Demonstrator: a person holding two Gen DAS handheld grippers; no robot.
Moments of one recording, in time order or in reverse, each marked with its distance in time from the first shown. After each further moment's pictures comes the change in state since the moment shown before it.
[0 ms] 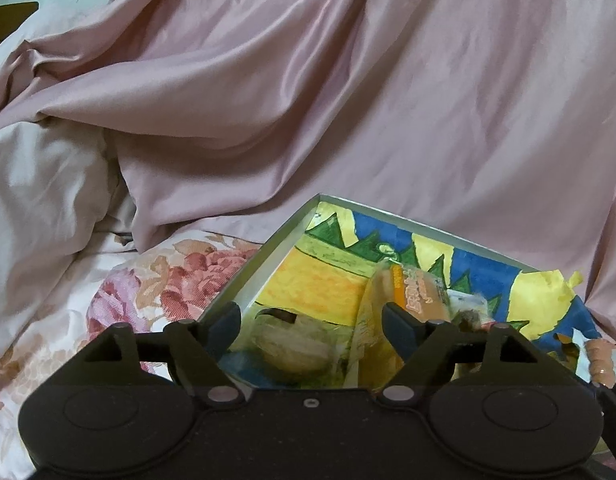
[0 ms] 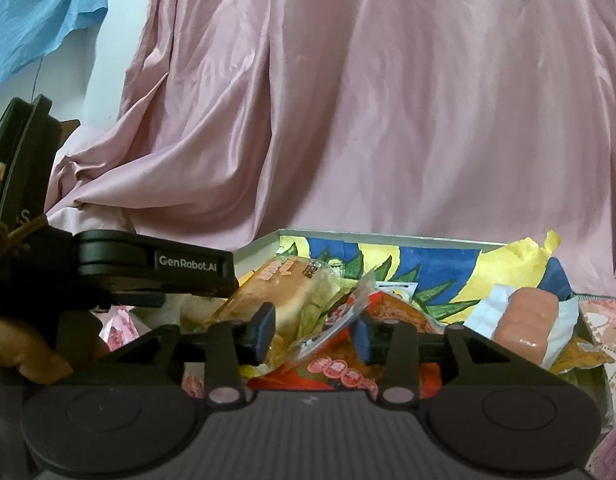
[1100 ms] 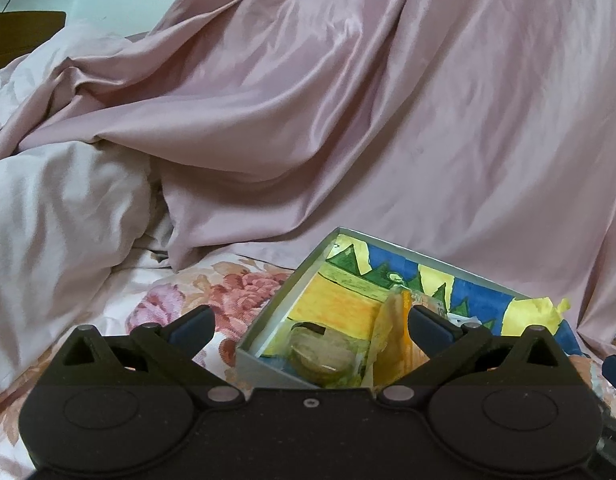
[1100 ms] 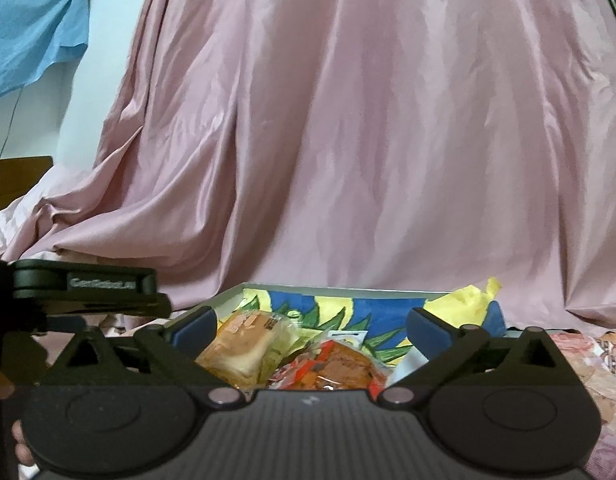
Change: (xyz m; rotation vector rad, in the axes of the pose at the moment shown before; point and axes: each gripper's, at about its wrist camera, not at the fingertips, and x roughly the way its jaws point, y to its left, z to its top) left arm -0.050 0.022 0.000 -0.048 -0.085 0.018; right arm -0.039 -0.007 0.009 0.031 -0.151 -0.124
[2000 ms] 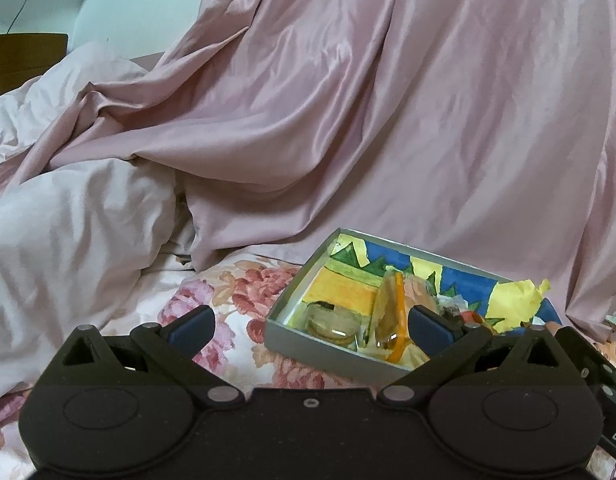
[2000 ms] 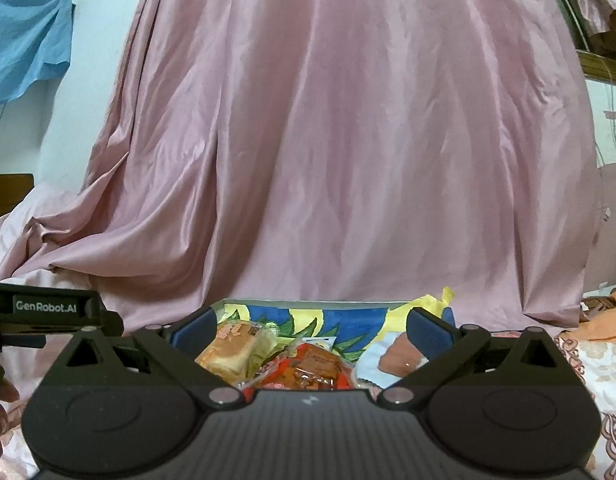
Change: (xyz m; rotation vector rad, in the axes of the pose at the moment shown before) left arm -0.063 0.008 -0.017 0.049 -0.035 -0.006; right arm -0.052 0.004 -0.002 0.016 -0.058 -0.081
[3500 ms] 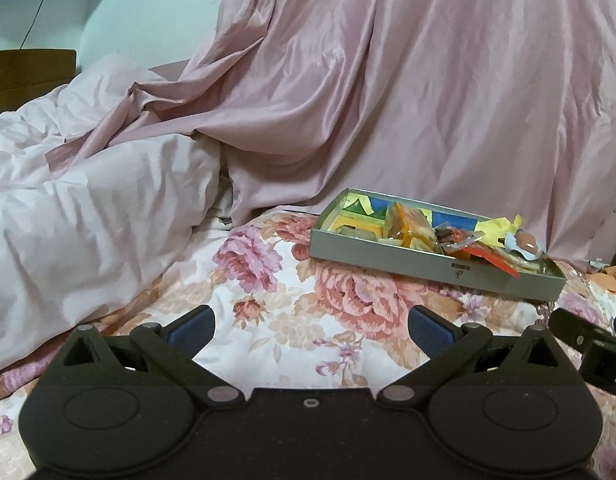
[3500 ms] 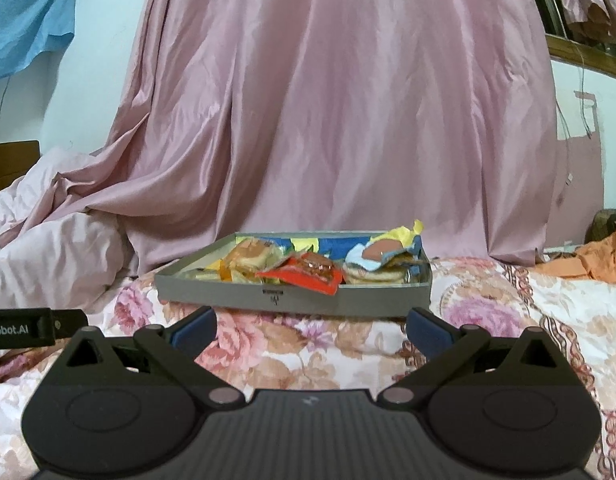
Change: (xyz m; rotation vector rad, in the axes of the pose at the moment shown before) left arm -0.116 0.047 -0.085 0.085 -0.022 -0.018; right arm -0.111 0.013 -0.039 -0.014 0.136 -0.029
